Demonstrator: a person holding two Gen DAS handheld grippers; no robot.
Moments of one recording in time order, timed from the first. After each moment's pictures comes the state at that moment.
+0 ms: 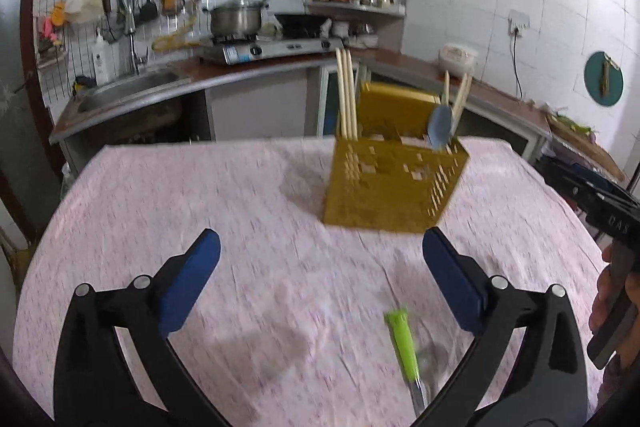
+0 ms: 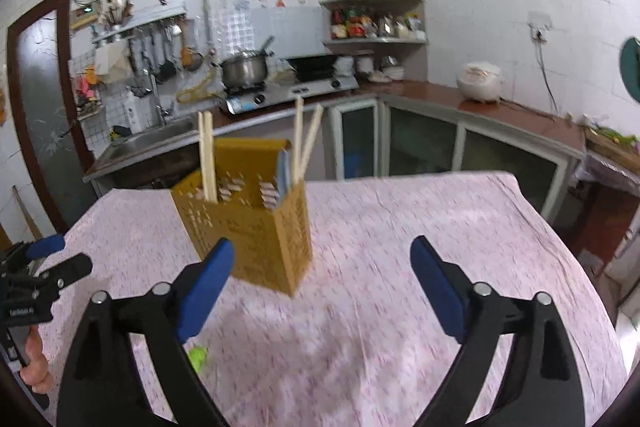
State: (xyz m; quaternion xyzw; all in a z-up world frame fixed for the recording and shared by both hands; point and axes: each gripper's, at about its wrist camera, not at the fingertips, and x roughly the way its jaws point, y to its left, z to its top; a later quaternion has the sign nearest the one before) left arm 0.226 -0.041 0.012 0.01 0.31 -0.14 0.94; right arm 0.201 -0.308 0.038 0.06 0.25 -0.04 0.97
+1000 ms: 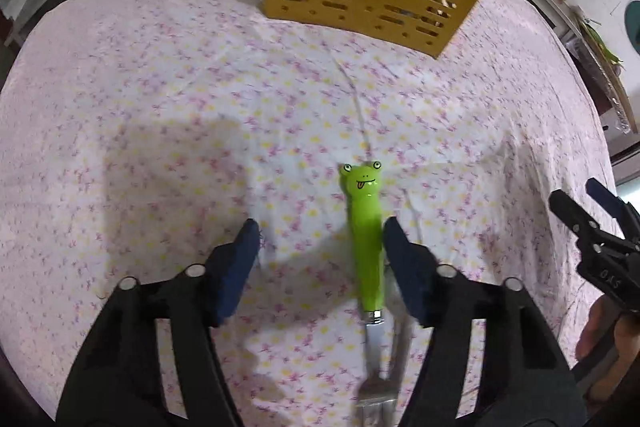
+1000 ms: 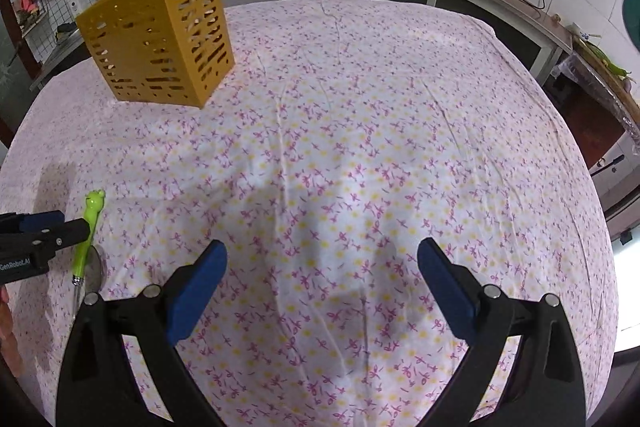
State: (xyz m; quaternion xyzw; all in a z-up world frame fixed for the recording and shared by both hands) left arm 0.264 -0.116 -0.096 0.03 0.58 -0.13 0.80; right arm 0.206 -0.350 -0.071 0.05 0.49 -0.09 0.86
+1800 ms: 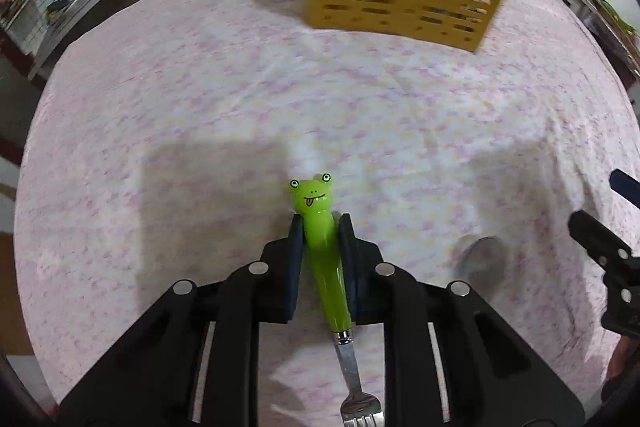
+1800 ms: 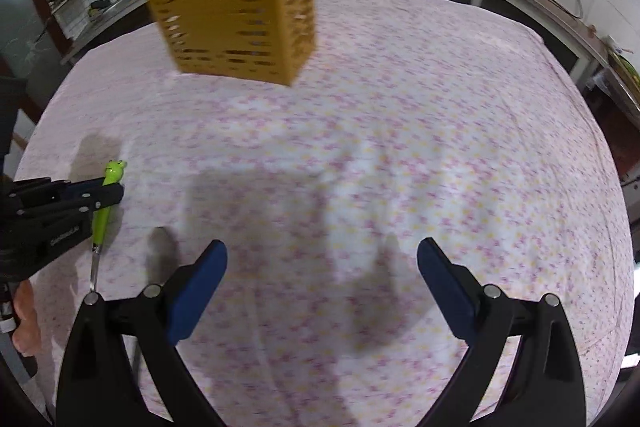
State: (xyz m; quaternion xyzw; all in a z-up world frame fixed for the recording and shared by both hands) left arm 0.268 -0.091 -0.100 0.10 0.56 -0.09 0.82; right arm 0.211 -0.287 -0.066 0.05 0.52 -0.02 0.86
